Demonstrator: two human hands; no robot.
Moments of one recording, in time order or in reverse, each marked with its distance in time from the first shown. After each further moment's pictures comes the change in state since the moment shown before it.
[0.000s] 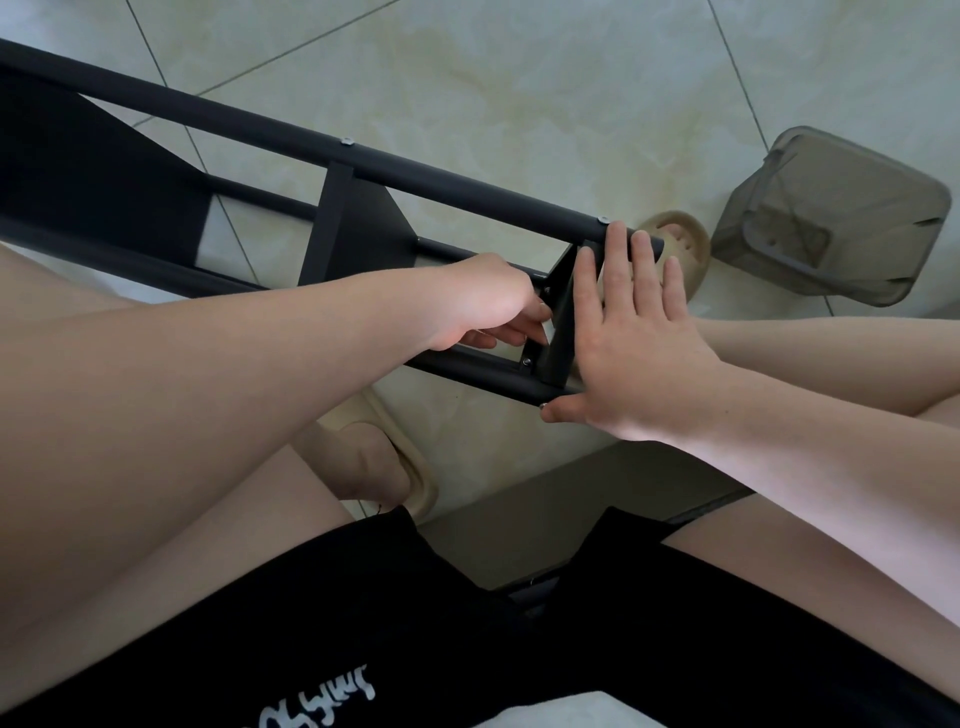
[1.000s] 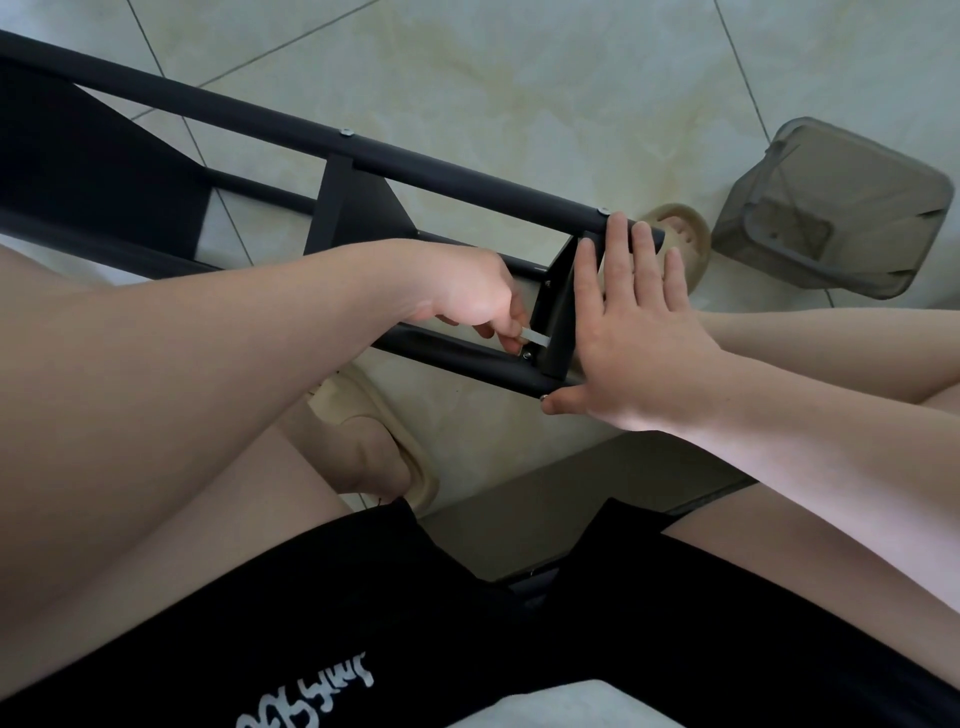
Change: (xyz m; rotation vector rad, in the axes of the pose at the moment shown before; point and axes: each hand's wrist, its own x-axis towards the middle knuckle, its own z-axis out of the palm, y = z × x) left_hand 0.004 -0.006 -0.021 0.548 -0.119 0.155; right_hand 0.000 0.000 -0.001 0.004 -0.015 0.001
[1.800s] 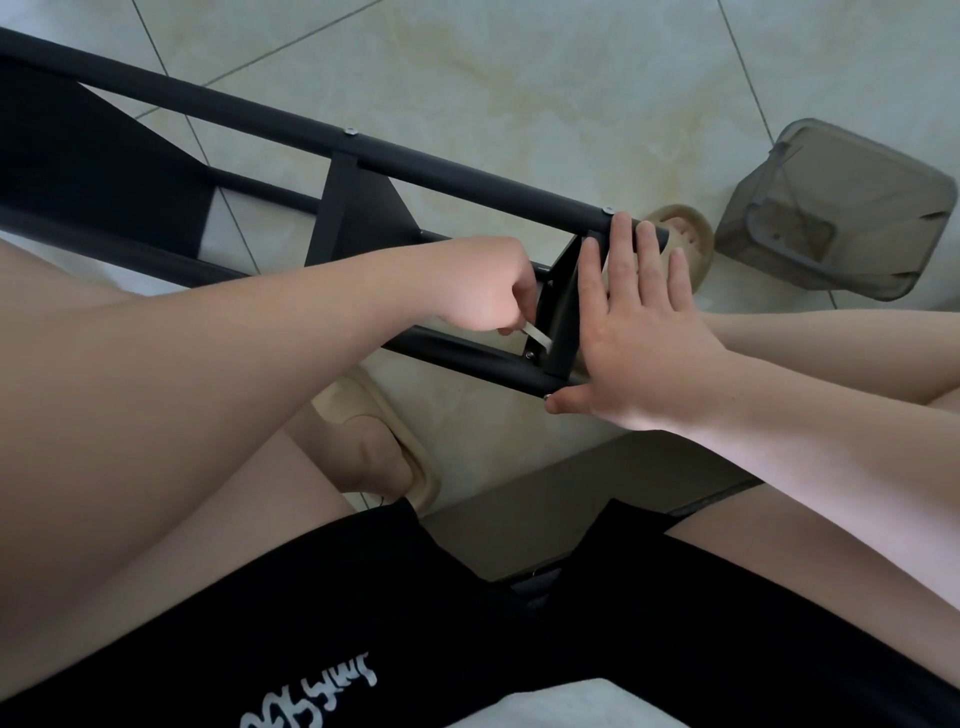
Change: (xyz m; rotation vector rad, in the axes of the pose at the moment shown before) left_hand -0.002 0.009 -0.003 0.291 0.146 0.129; right_hand 0.000 0.000 0.000 -0.001 0.008 -0.004
